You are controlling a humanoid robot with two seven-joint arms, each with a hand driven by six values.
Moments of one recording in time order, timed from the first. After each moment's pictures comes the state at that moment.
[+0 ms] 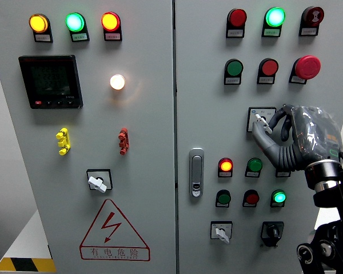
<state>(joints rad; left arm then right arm) -0.03 -0.09 0.00 -0.14 -0.07 -0.02 -0.07 0.81 0.16 1.55 1.52 -2.65 0.08 -0.24</state>
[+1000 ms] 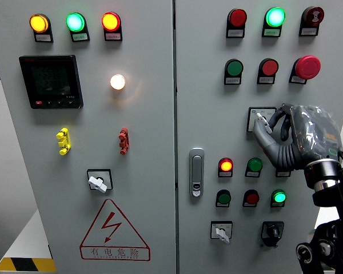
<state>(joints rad) -0.03 -0.09 0.00 -0.14 -0.07 -0.02 -0.07 0.82 0.16 1.55 1.52 -2.66 0.08 -0.25</state>
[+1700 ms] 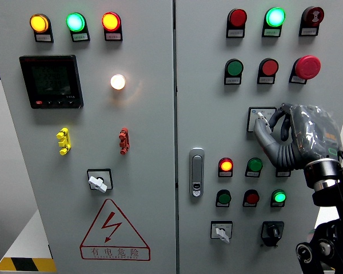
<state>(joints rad) -0.03 -0.09 0.00 -0.14 -0.07 -0.02 -0.07 0.82 0.16 1.55 1.52 -2.66 0.08 -0.25</state>
